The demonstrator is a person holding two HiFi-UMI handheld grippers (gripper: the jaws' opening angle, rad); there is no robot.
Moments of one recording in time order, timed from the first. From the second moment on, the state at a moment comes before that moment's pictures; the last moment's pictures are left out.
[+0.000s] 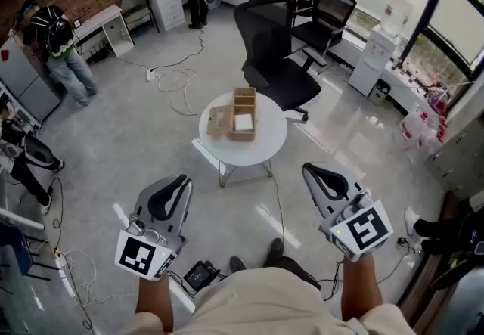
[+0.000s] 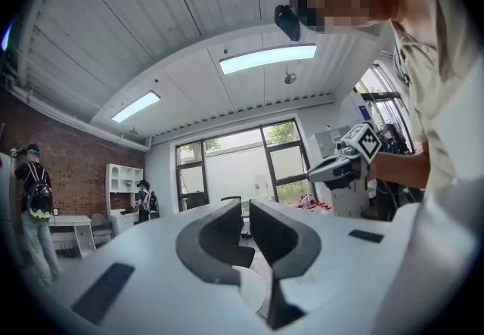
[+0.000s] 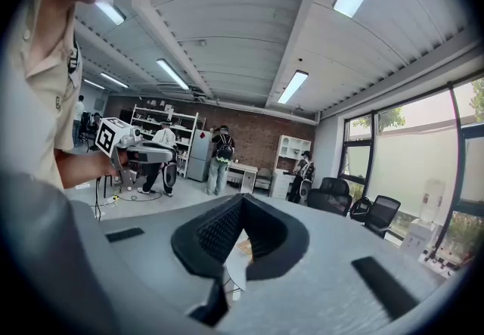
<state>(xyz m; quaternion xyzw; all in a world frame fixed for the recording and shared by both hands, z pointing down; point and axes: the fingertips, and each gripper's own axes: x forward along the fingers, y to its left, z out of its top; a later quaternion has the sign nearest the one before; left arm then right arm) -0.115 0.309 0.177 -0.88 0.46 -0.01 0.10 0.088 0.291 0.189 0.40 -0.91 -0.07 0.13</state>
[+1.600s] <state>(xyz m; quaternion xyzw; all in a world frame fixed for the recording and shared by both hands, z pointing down) -0.051 0.113 0.208 -0.85 0.51 -0.05 0.07 0.131 0.068 0.222 0.32 -0.94 -0.03 0.09</state>
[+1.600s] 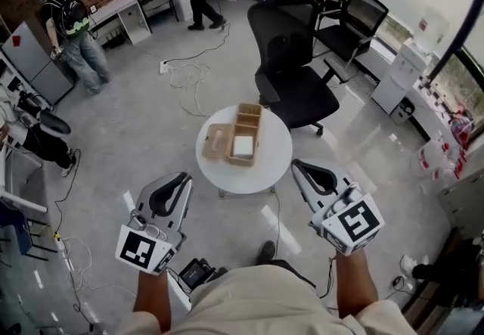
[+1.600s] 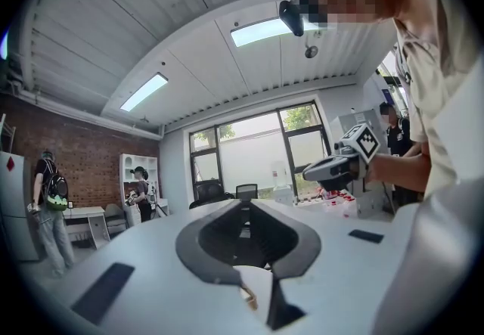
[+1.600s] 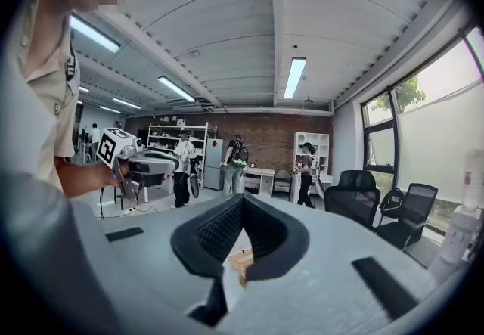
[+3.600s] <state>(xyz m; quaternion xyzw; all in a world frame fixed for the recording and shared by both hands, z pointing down) -0.189 -0.142 0.317 -0.89 0.46 -0.04 -0.03 0.027 -0.156 0.306 0.41 -0.90 0.00 0.12</state>
